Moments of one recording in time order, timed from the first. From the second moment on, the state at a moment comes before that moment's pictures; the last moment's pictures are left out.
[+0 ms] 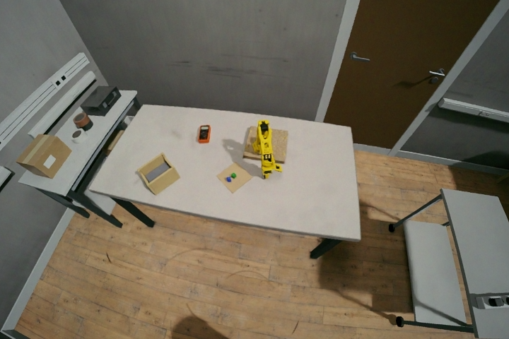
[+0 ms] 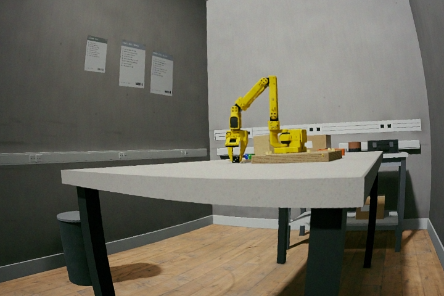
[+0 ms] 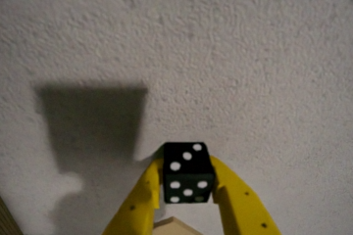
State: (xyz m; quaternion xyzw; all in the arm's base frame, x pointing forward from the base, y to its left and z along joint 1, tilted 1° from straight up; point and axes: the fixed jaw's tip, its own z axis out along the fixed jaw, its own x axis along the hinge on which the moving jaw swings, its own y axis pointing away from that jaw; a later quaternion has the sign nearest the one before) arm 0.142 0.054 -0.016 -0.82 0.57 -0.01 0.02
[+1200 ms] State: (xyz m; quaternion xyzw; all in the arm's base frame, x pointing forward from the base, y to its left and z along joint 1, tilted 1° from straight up) arm 0.142 0.054 -0.016 -0.82 0.57 -0.01 0.02
